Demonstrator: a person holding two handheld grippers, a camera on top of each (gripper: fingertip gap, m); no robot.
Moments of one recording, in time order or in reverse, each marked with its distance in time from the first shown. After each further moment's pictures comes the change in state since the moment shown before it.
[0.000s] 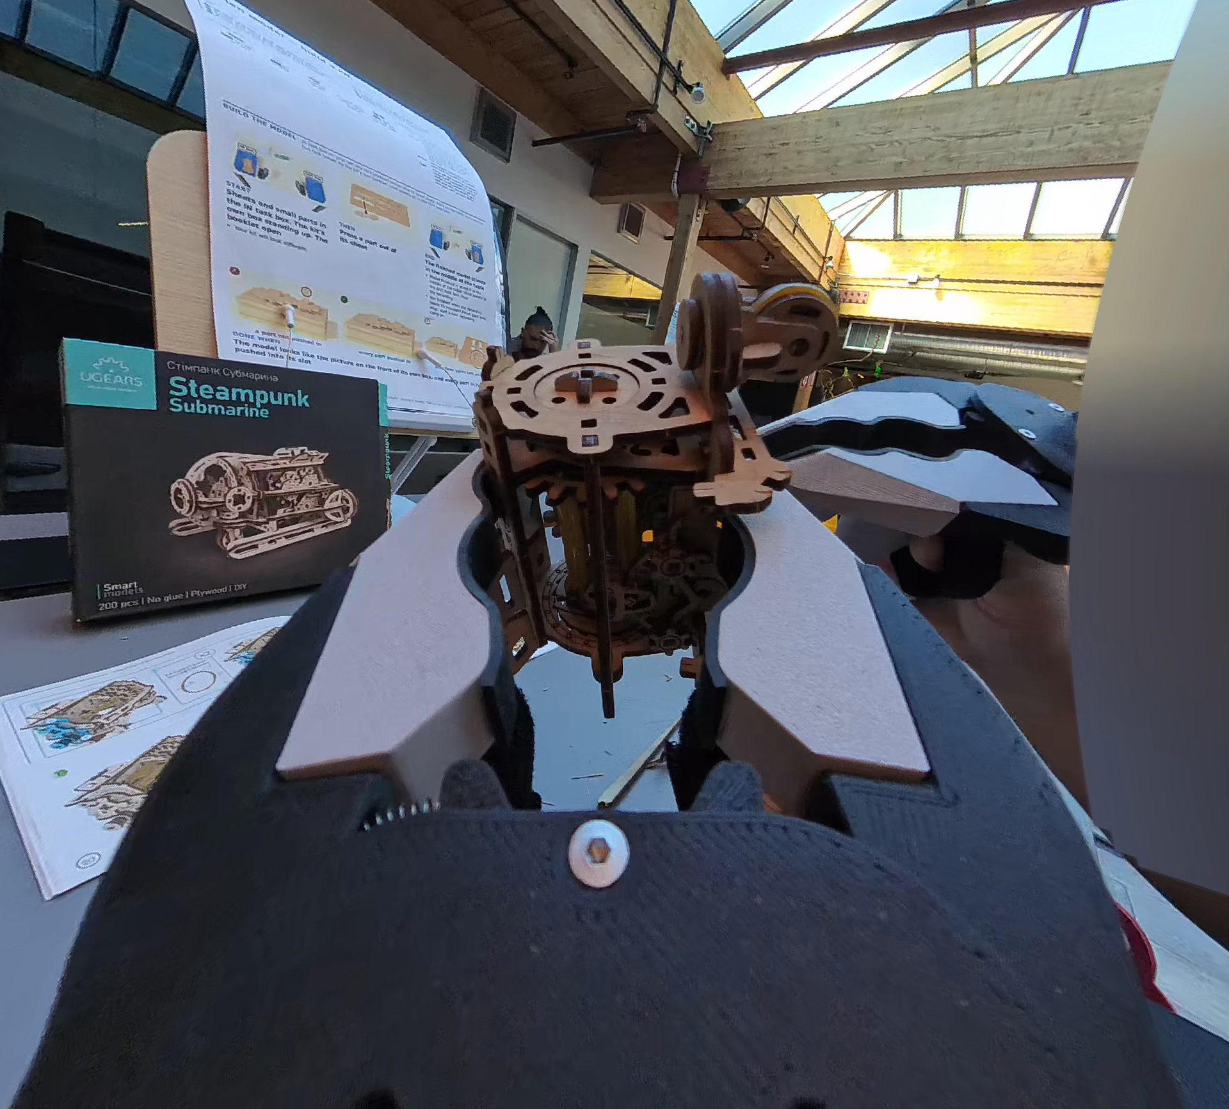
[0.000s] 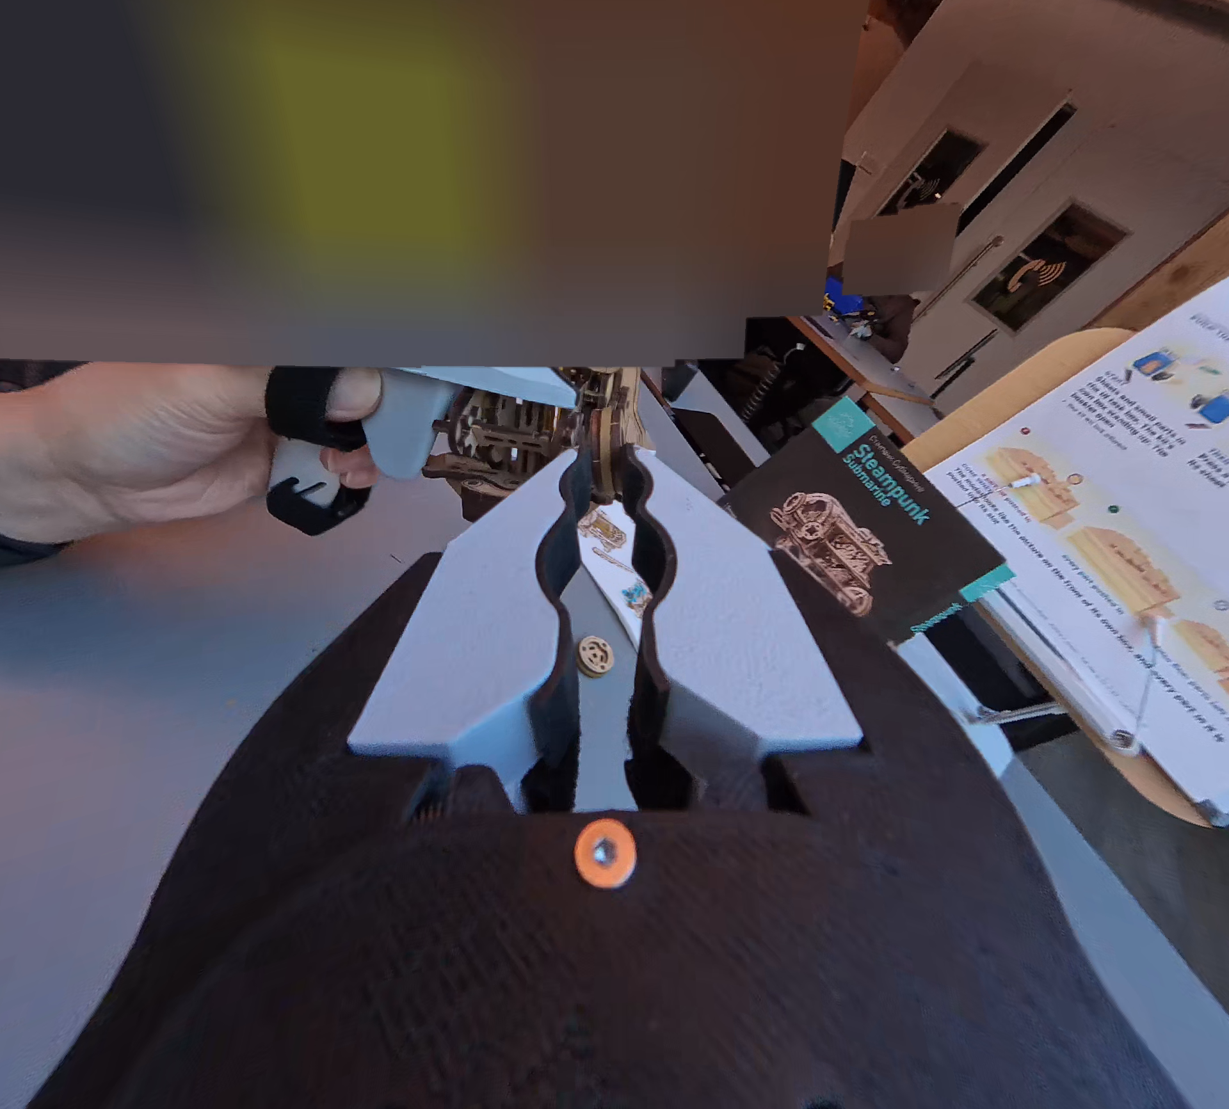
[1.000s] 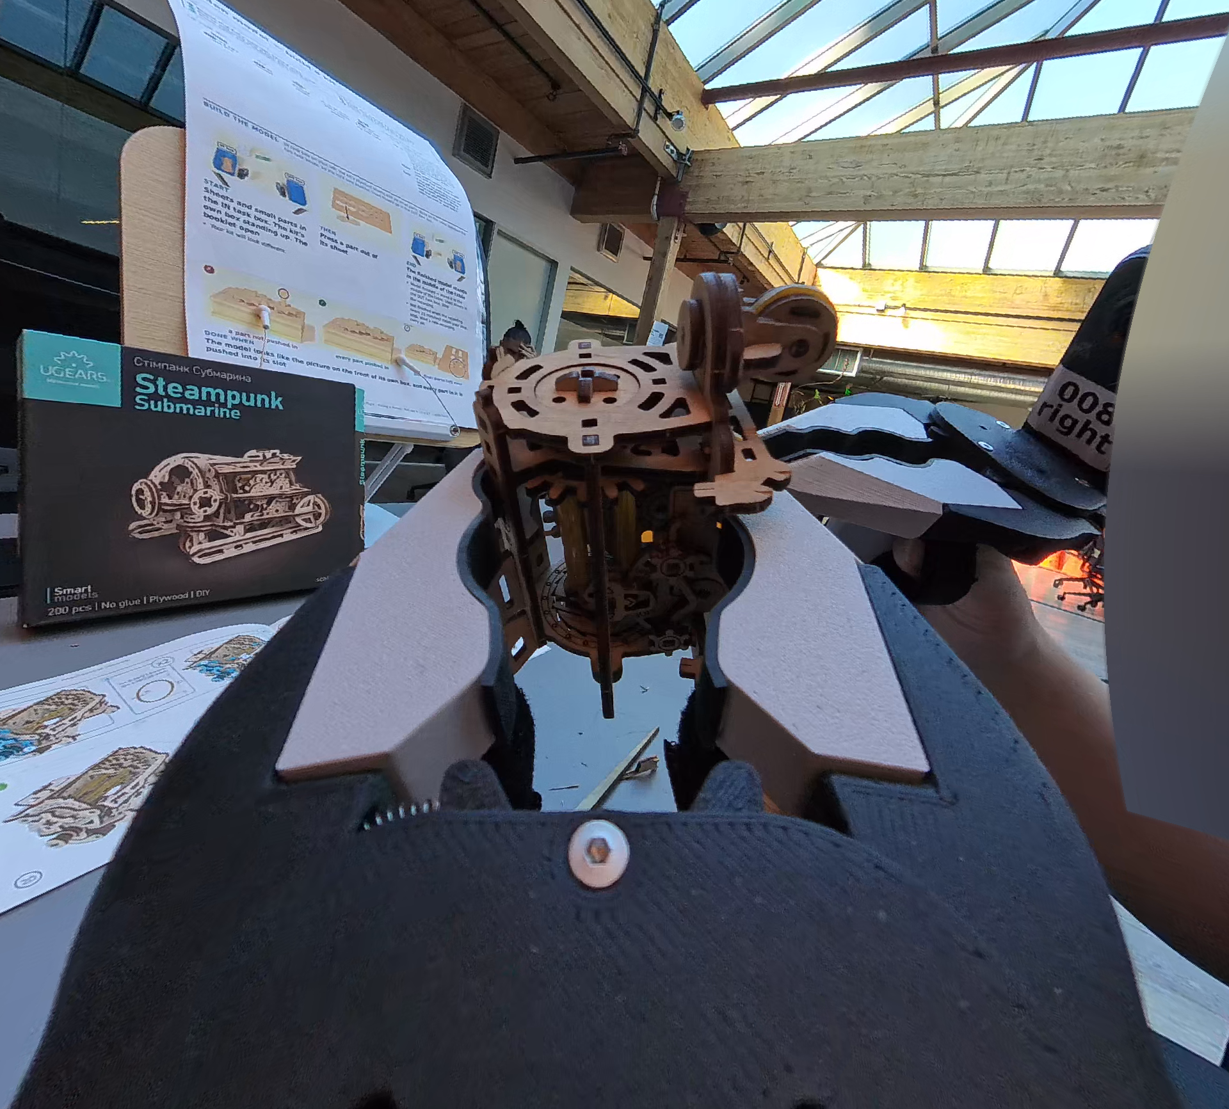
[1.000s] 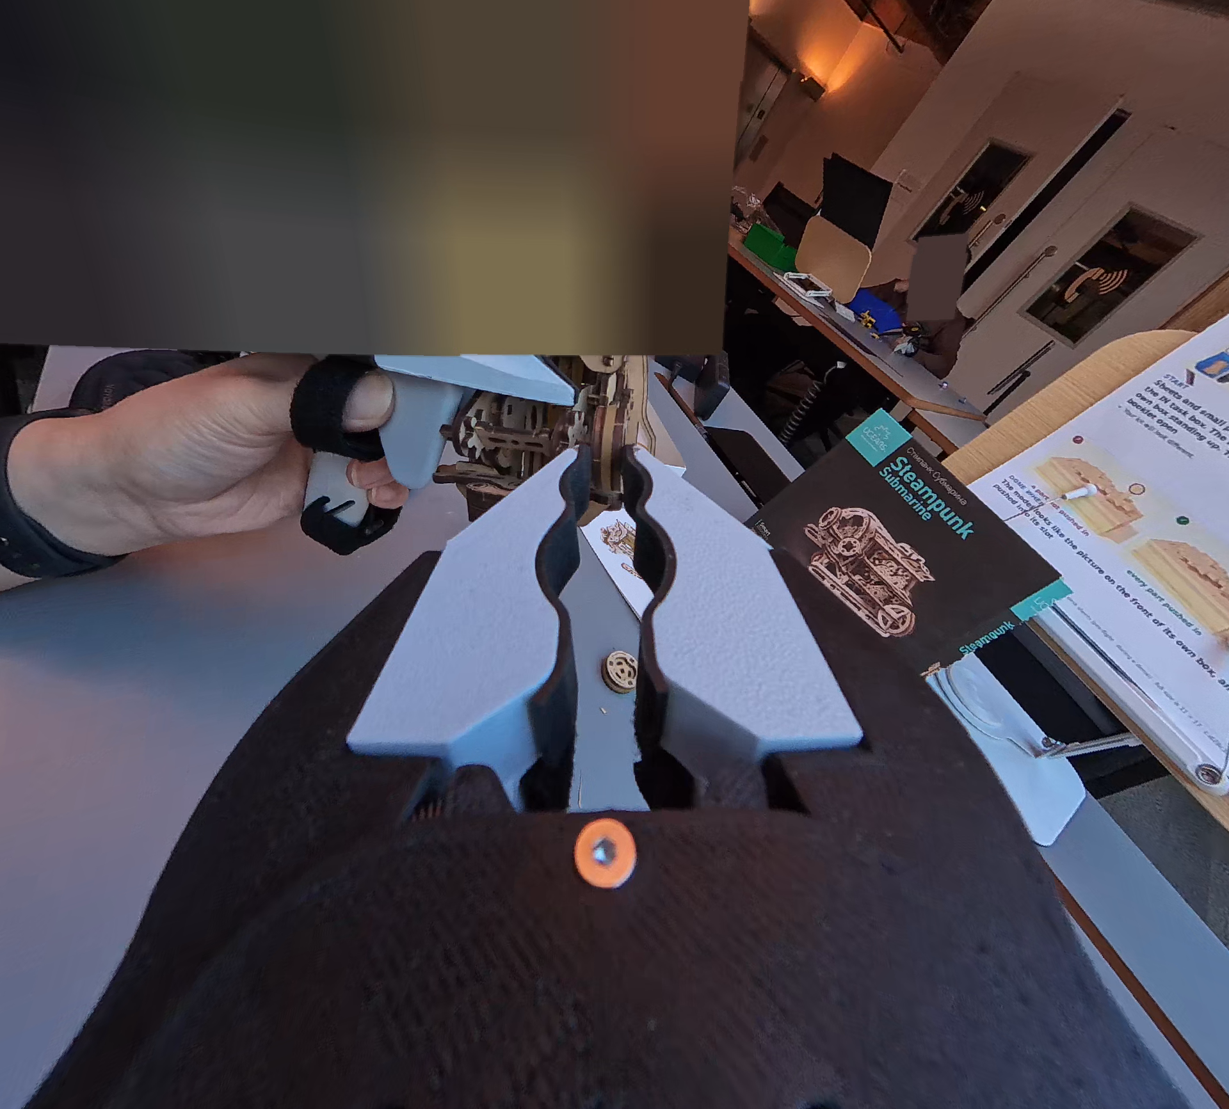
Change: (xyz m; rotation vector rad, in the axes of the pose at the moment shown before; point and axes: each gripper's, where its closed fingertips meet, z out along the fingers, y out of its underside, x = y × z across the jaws) left arm 0.004 -0.001 -0.002 0.030 0.032 -0.045; right arm -0.002 -0.002 -0.003 0.048 -0.061 0.052
